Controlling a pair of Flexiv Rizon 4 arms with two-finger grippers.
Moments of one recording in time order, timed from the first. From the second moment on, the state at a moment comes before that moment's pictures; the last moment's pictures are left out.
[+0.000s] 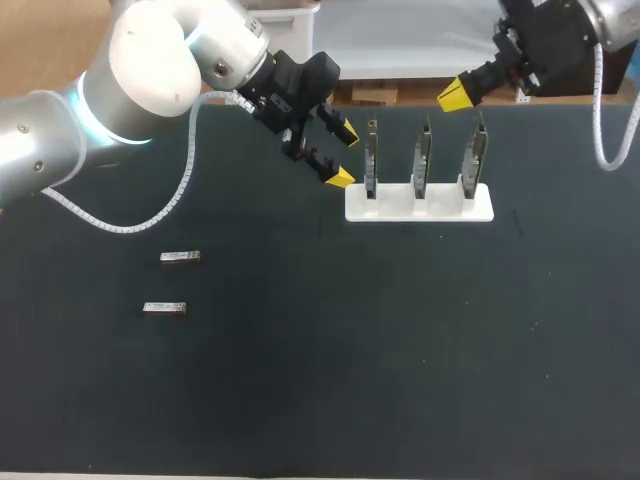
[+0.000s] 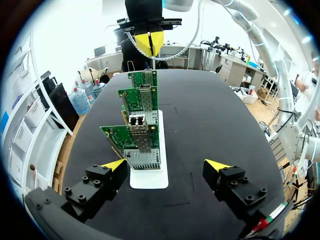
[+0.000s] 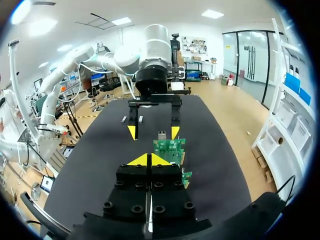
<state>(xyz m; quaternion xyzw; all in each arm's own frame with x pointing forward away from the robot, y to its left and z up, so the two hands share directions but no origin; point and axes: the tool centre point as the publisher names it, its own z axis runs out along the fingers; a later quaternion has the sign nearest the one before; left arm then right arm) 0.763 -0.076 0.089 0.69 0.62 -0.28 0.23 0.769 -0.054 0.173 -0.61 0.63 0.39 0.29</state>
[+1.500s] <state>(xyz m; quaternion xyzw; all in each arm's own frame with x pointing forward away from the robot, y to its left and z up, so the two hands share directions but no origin) 0.763 -0.076 0.089 0.69 0.62 -0.28 0.23 0.766 -0.062 0.151 -0.58 0.65 0.40 0.29</state>
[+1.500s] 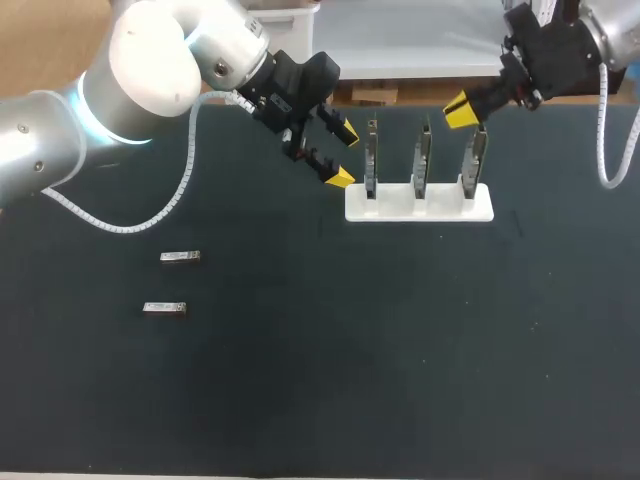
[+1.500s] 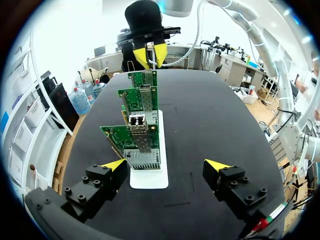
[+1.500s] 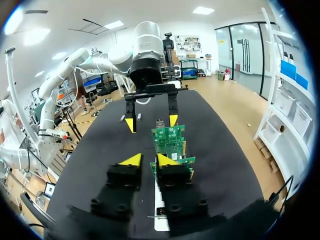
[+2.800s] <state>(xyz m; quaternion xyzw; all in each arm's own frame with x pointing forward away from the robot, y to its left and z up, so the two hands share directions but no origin) 0.732 0.011 0.100 0.72 0.65 -0.16 0.17 0.765 -0.062 0.151 -0.58 0.65 0.40 0.29</state>
